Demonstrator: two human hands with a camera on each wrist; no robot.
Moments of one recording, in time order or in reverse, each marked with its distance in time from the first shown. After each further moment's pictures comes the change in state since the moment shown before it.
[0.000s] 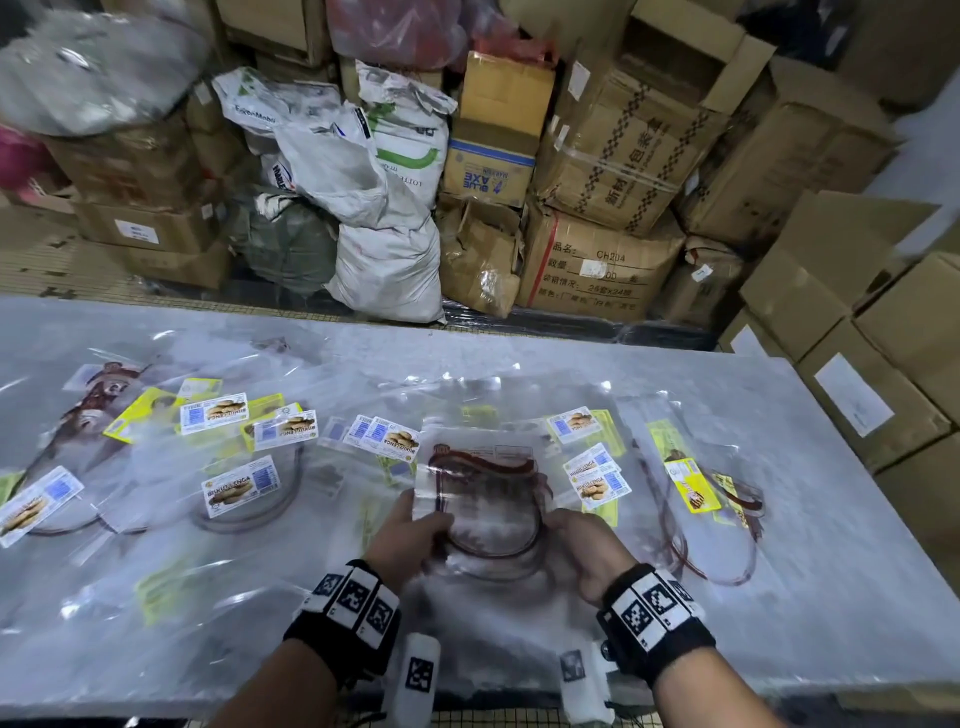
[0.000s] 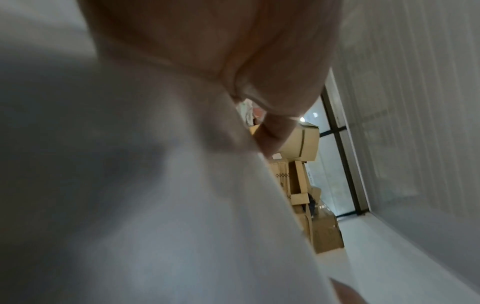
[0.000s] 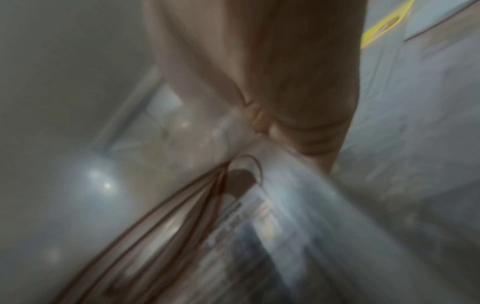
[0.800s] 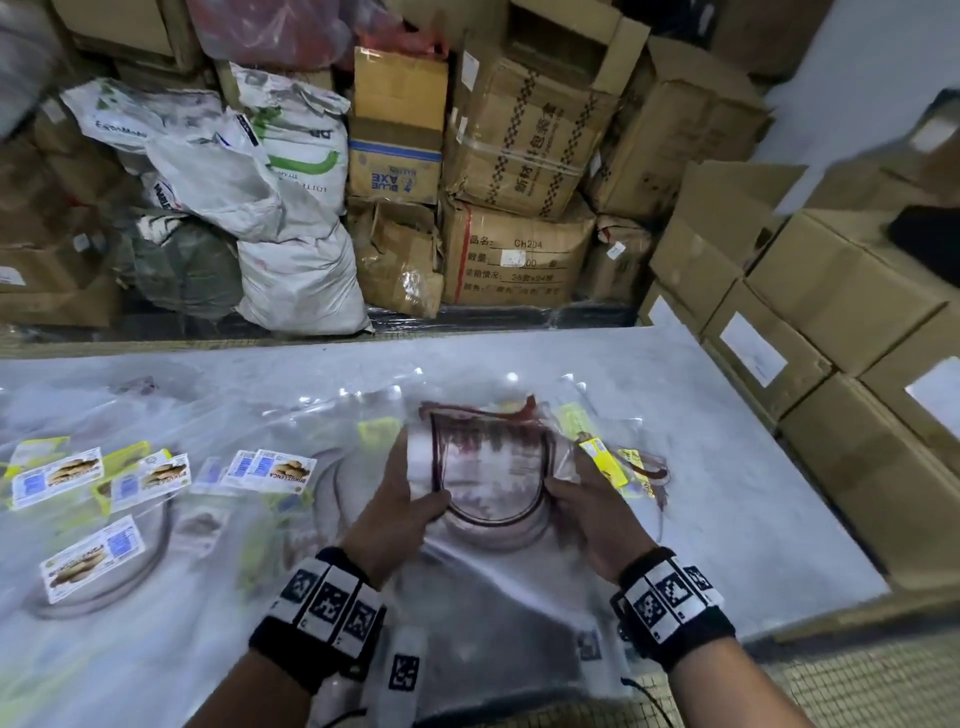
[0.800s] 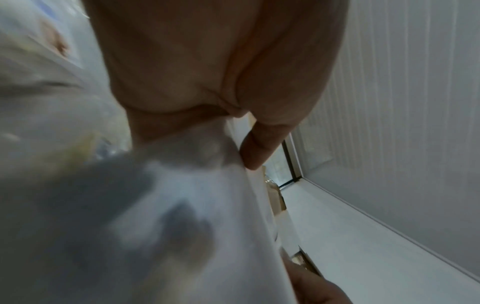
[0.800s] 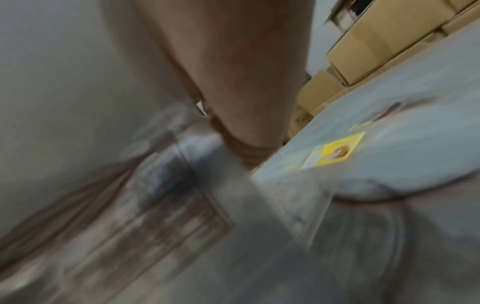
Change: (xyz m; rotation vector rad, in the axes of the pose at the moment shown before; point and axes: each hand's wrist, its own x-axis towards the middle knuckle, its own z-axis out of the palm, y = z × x) left_hand 0.002 0.045 0.098 0.187 -0.265 0.345; right_hand -0.014 -0.032 -0.106 0.165 -0.100 -0.422
